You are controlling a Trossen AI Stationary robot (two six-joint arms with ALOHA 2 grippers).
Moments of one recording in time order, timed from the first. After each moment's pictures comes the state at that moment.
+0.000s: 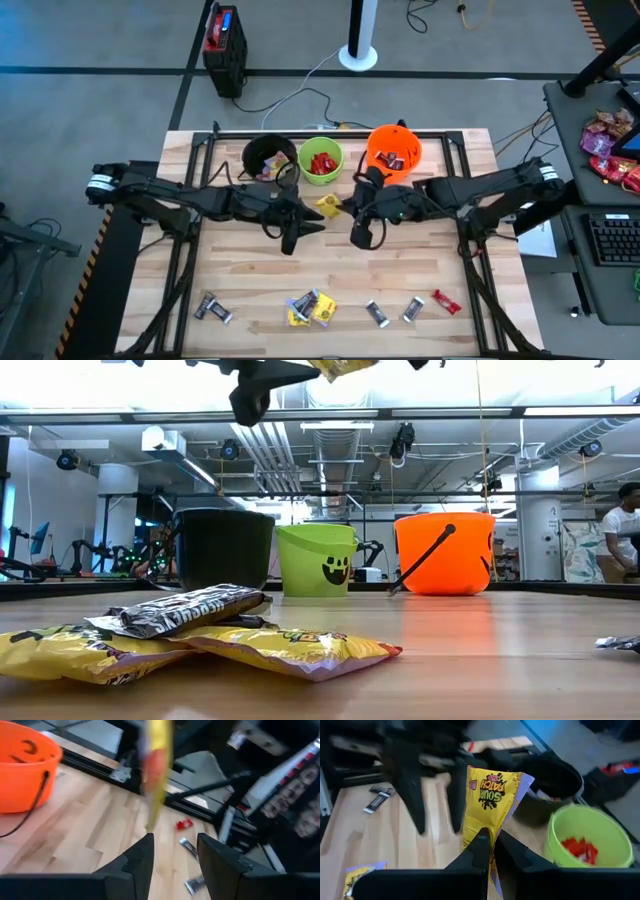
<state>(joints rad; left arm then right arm) -0.12 1.33 0.90 0.18 -0.04 -0.47 0.19 1.44 1.38 -0.47 0.39 0.21</state>
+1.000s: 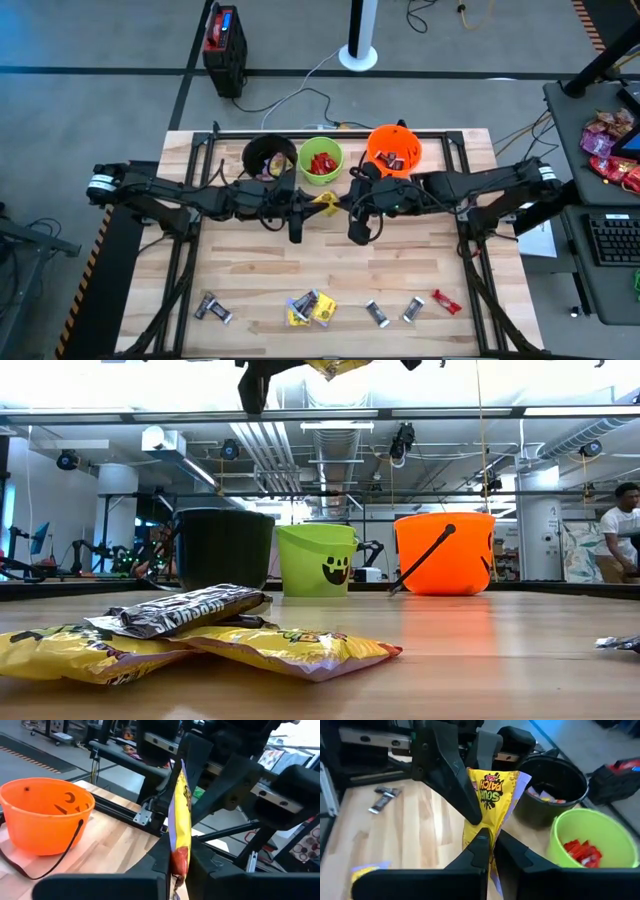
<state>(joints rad) -0.10 1.34 0.90 0.35 -0.22 -0.42 0.15 1.47 1.43 -0.51 0.32 0.22</state>
